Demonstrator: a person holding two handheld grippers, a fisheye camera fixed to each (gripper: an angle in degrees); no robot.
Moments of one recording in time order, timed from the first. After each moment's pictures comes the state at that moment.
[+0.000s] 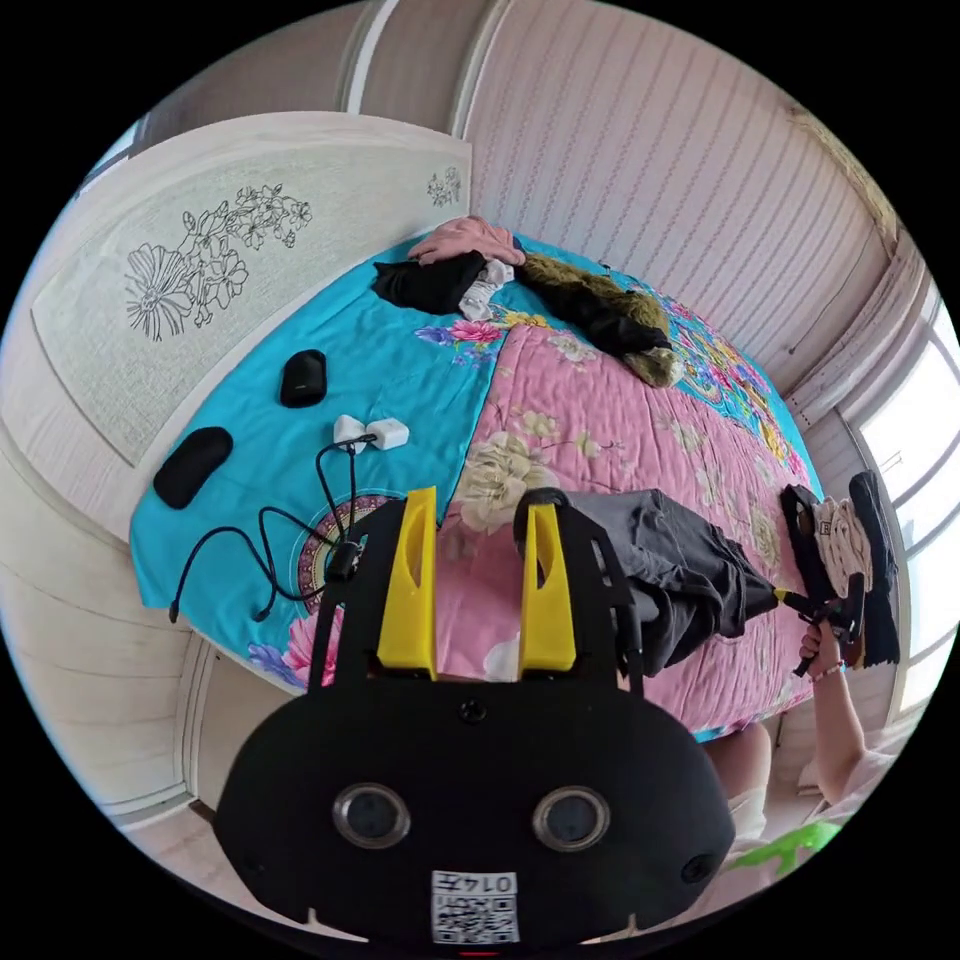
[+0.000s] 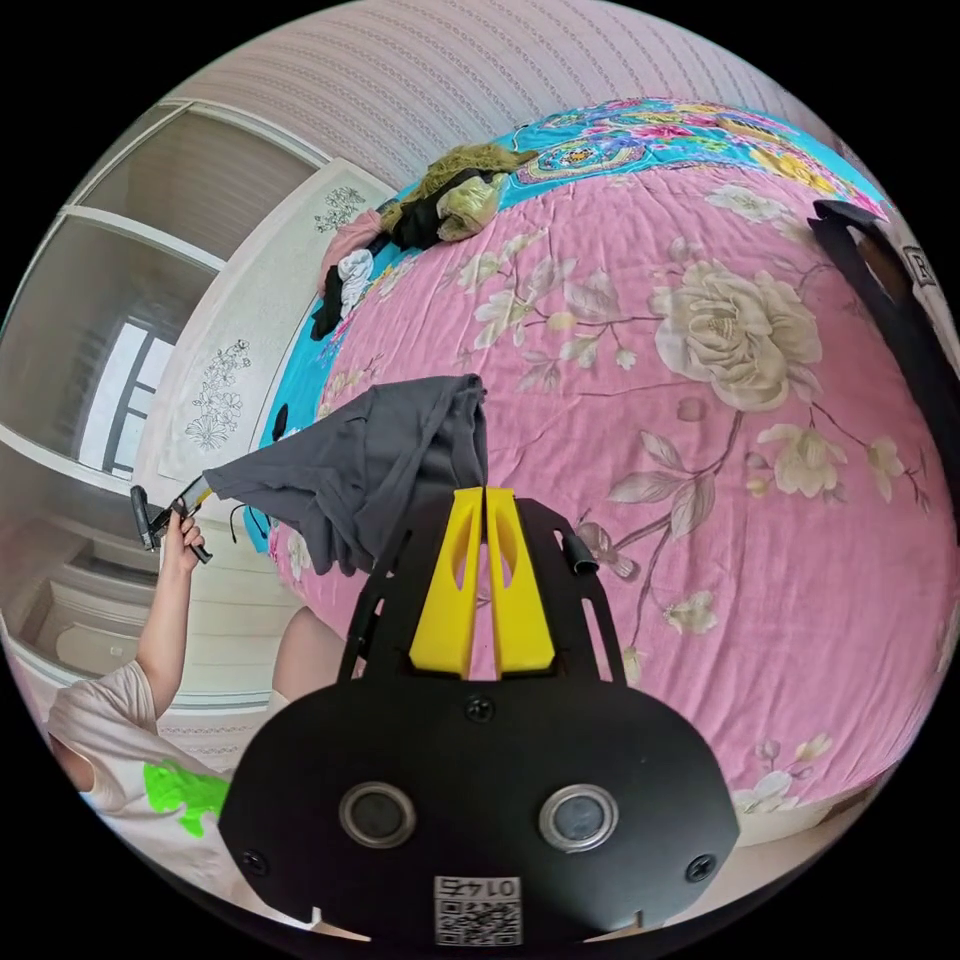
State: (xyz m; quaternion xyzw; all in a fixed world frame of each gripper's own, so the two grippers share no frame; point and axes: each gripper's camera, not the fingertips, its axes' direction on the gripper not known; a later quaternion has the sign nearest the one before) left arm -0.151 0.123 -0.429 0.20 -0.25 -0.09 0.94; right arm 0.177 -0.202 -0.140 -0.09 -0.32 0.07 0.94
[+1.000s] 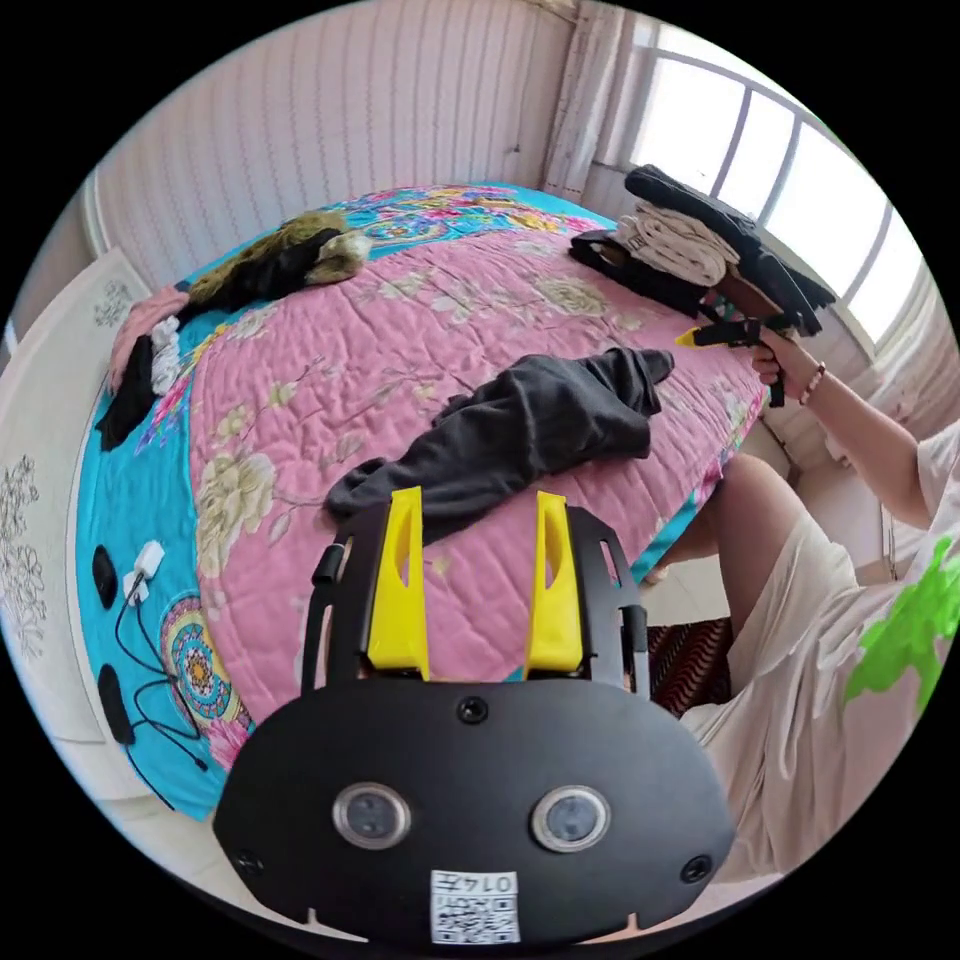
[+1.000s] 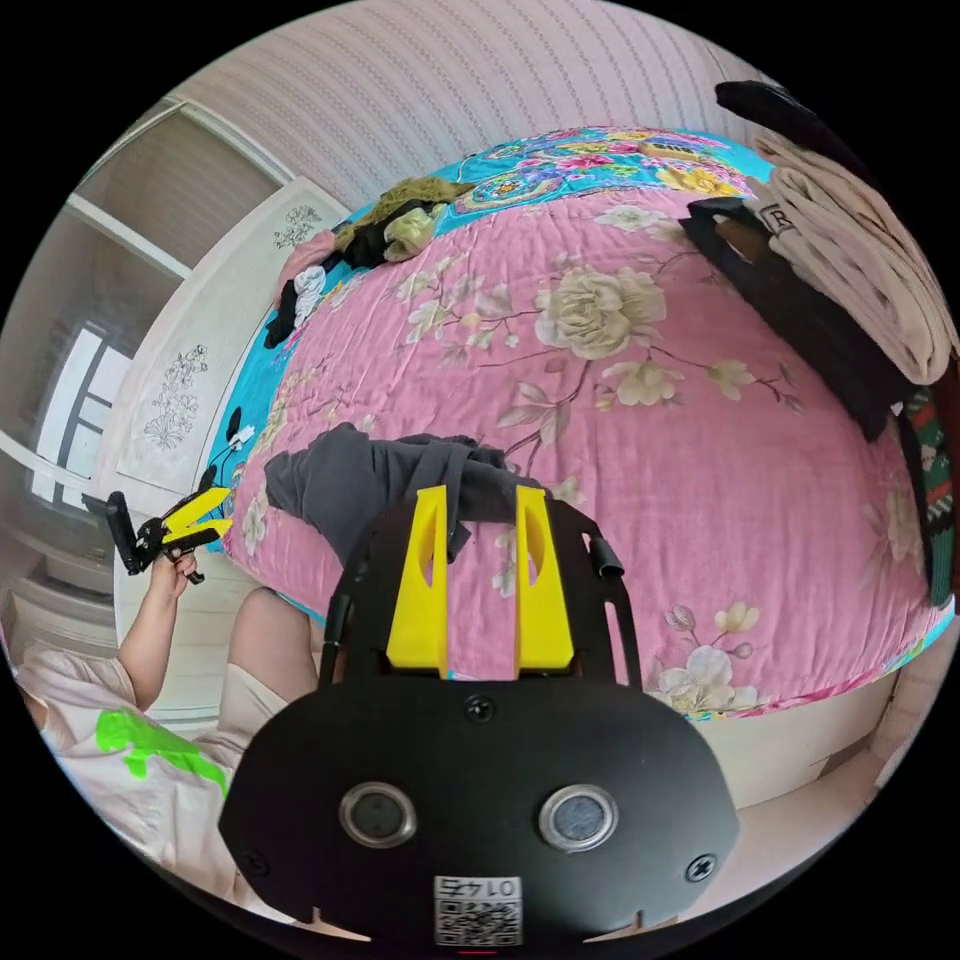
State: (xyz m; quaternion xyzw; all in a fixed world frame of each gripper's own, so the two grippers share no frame) left arm 0.008 0.136 -0.259 0.01 -0.18 0.29 0.94; right arm 0.216 -0.107 -0.208 -0.09 -0.22 0.07 0.97
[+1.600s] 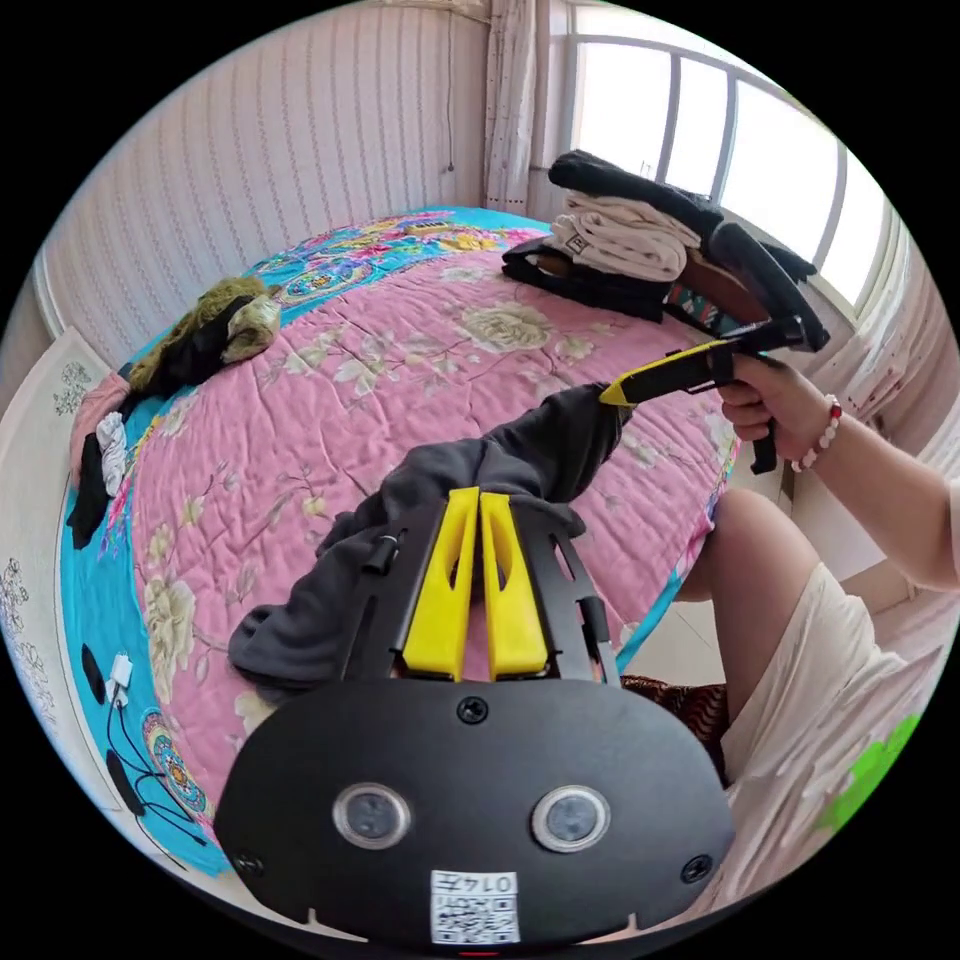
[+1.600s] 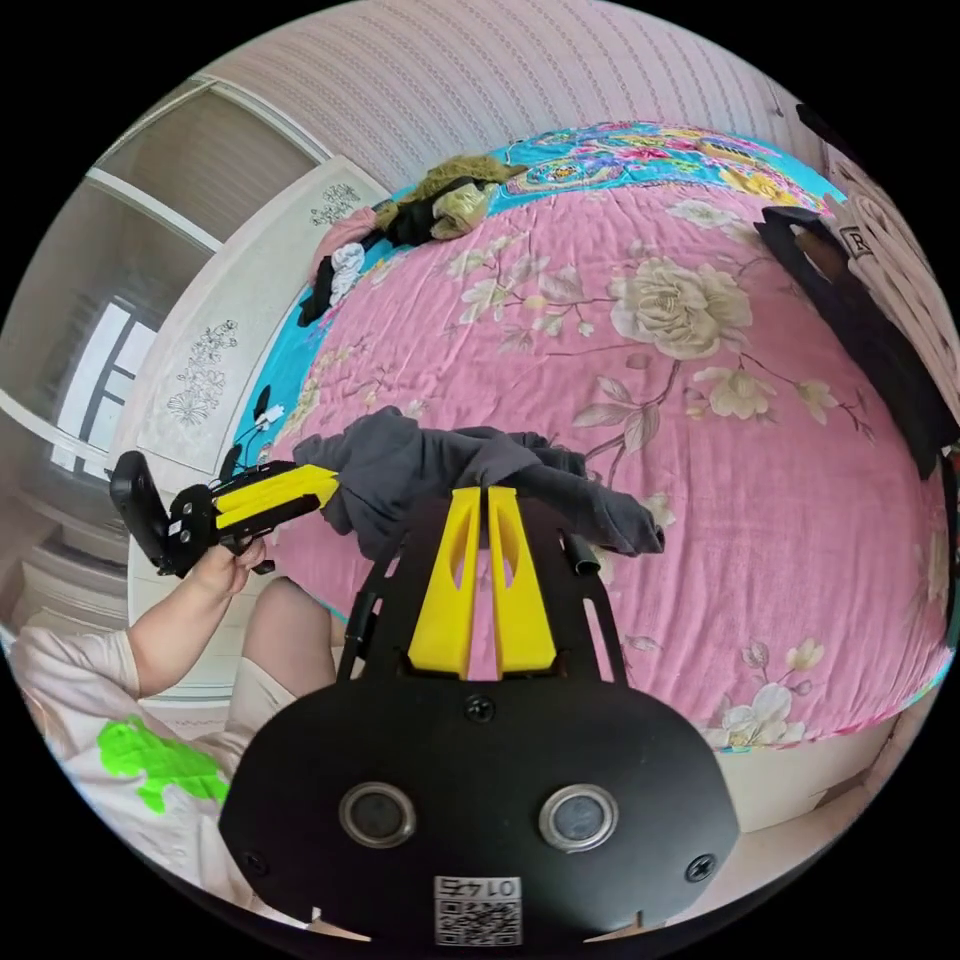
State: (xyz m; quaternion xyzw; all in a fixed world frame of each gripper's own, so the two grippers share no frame) left arm 0.101 0.088 -0.176 0.04 -0.17 0.35 0.92; right arm 0.202 -0.090 -0.210 -0.07 -0.28 0.05 0.96
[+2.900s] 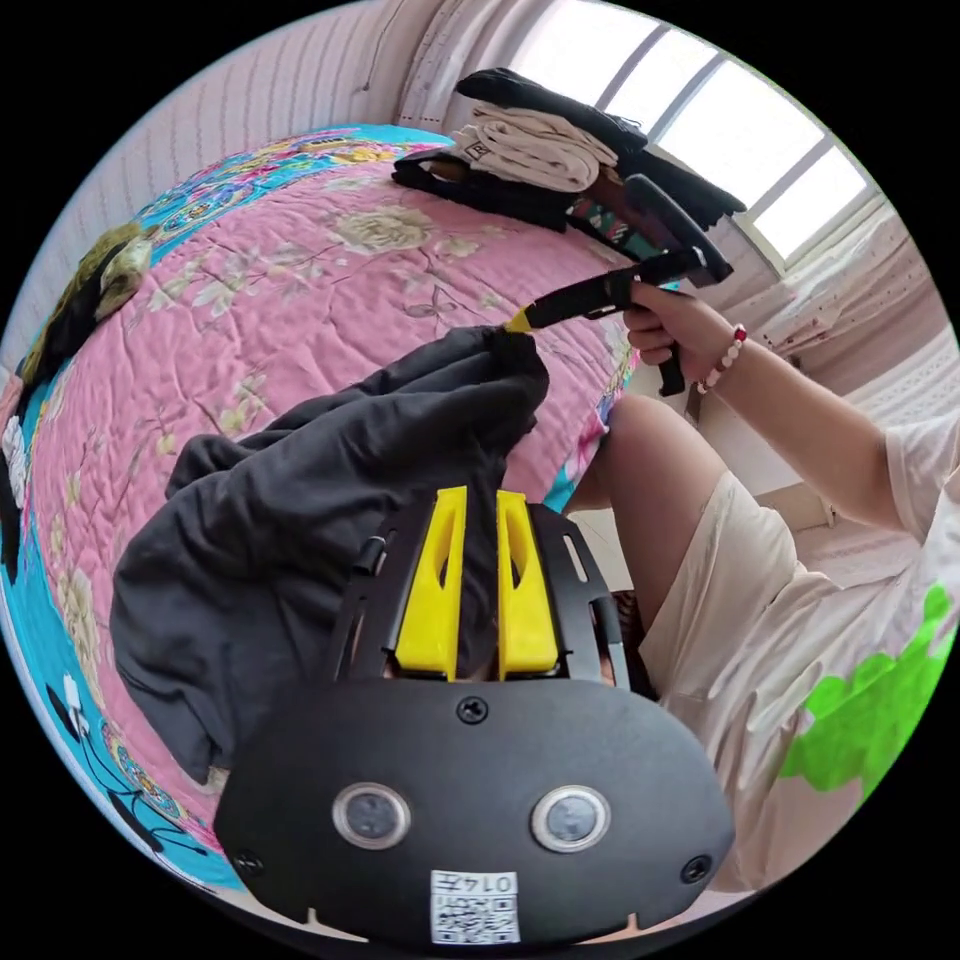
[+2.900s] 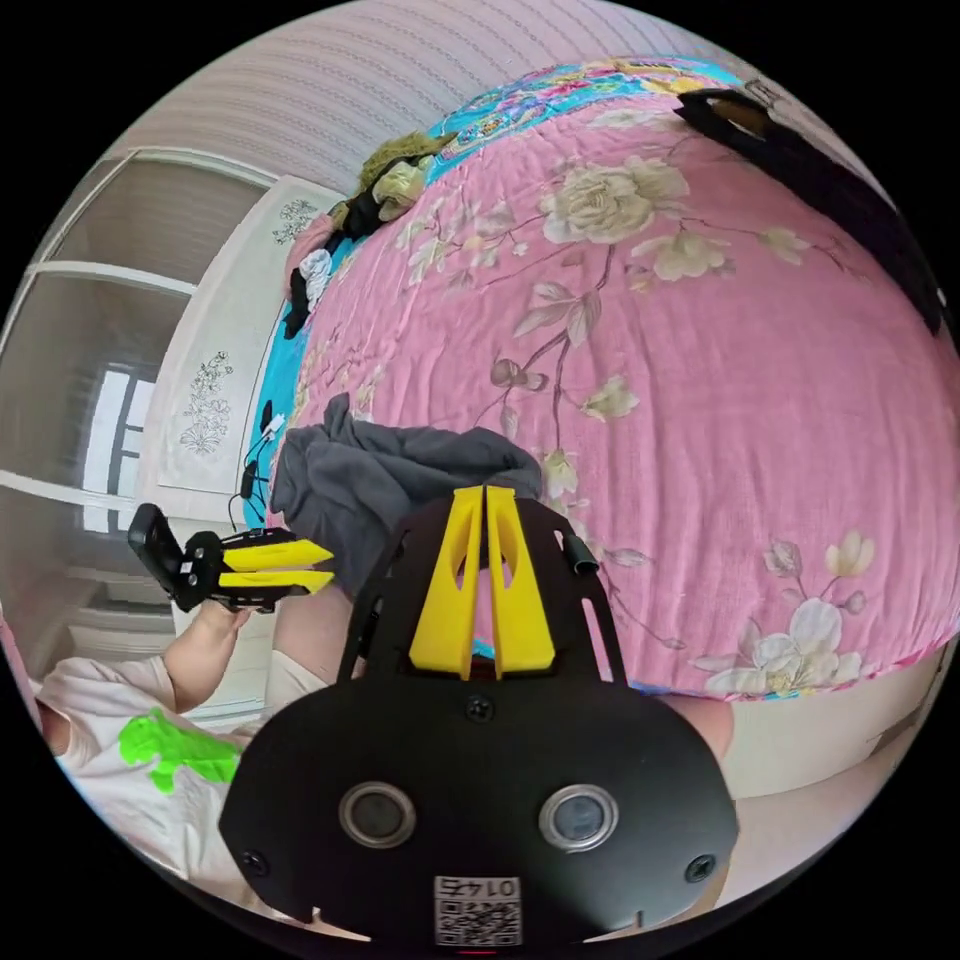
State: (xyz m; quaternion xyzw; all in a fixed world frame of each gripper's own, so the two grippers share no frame) left arm 0.109 0.074 -0.147 -0.13 -0.08 0.37 0.92; right arm 0.263 -0.055 -0.185 -0.11 -0.31 0.12 0.94
